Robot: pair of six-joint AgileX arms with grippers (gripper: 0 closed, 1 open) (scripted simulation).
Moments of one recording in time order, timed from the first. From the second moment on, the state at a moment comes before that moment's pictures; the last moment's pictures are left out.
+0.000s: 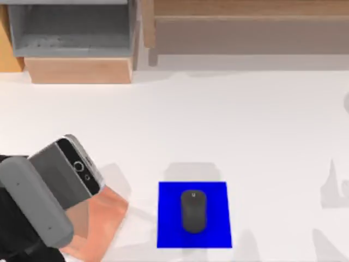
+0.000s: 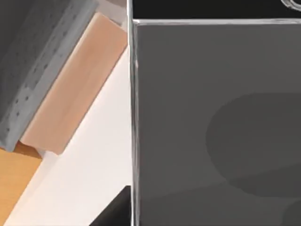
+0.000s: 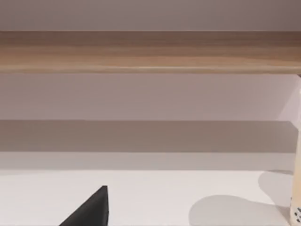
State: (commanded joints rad) left arm -1.06 0.50 0.63 -0.86 -0.59 0.35; right arm 0.00 0.00 0.00 0.00 0.00 0.00
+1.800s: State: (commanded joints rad) left arm -0.94 0.17 0.49 -0.73 -0.31 -0.24; right arm 0.00 0.00 0.00 0.00 0.00 0.00
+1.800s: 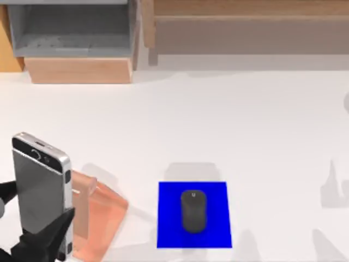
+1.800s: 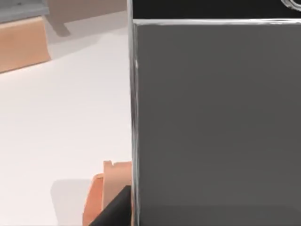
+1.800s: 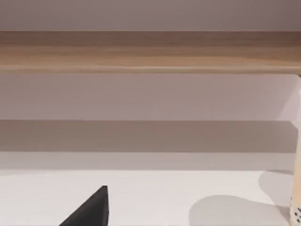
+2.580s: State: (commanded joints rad) left arm -0.78 0.42 0.31 -0.41 -0.34 -0.19; right arm 0.00 0.00 0.00 0.00 0.00 0.00
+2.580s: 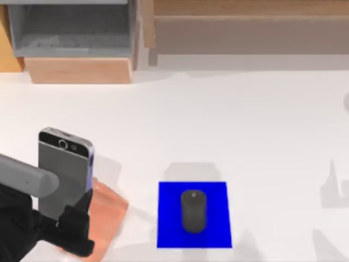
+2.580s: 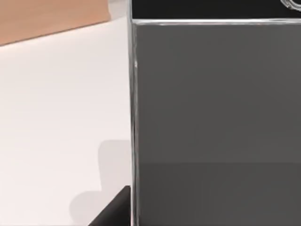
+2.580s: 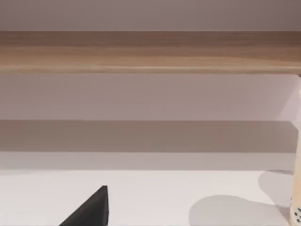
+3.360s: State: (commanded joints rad) left arm -0.78 0.42 0.31 -0.41 -0.34 -0.19; right arm 0.00 0.00 0.00 0.00 0.00 0.00
